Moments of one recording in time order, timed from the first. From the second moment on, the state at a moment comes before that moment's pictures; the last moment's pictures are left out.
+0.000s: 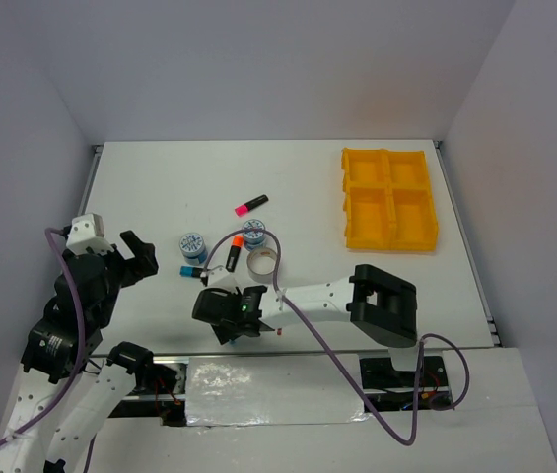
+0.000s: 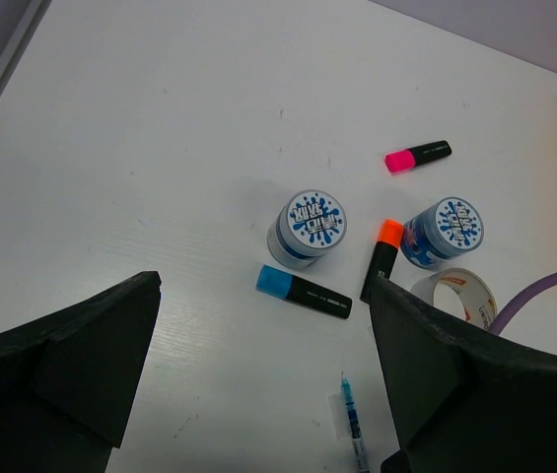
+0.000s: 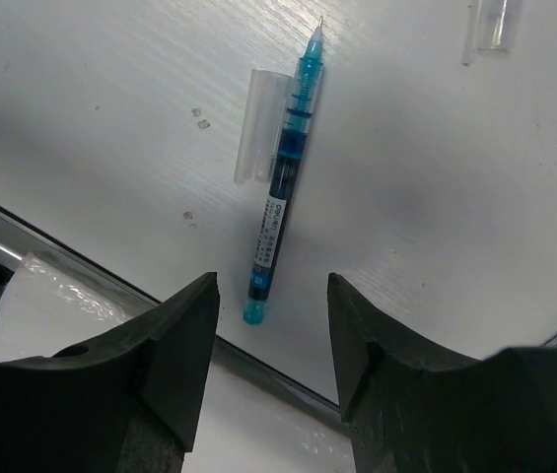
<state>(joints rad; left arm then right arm) -0.31 0.44 0.86 -0.76 -0.39 -0.43 1.36 1.91 1.31 -0.49 0.32 0.76</state>
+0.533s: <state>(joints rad) -0.31 0.43 0.86 -0.76 -0.39 -0.43 1.36 1.97 1.34 -0.51 0.30 0.74</state>
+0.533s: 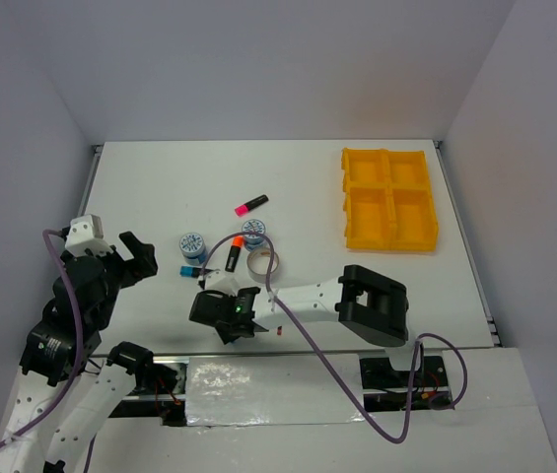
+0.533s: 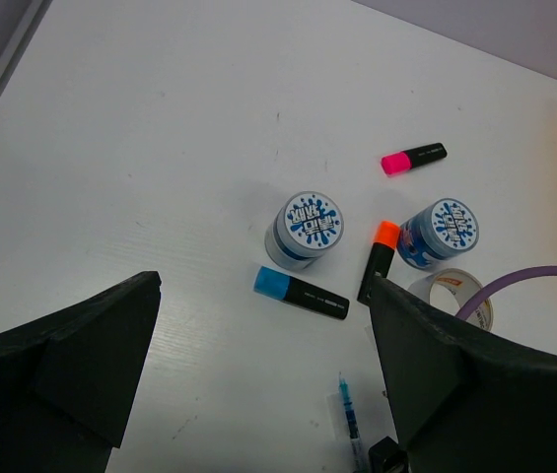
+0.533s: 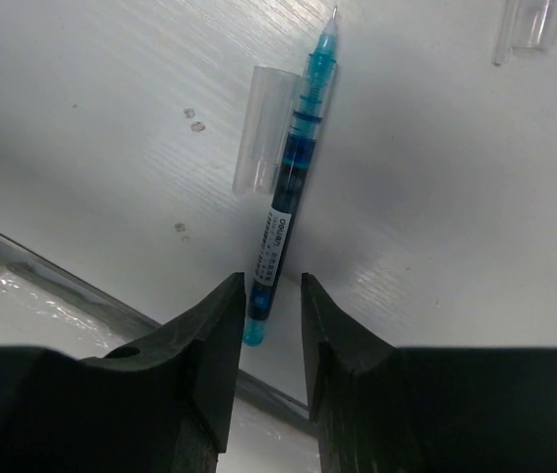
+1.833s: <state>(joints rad) -0.34 0.43 0.86 -0.76 -0.39 -0.43 1.33 1.69 1.17 -0.55 0.40 0.78</state>
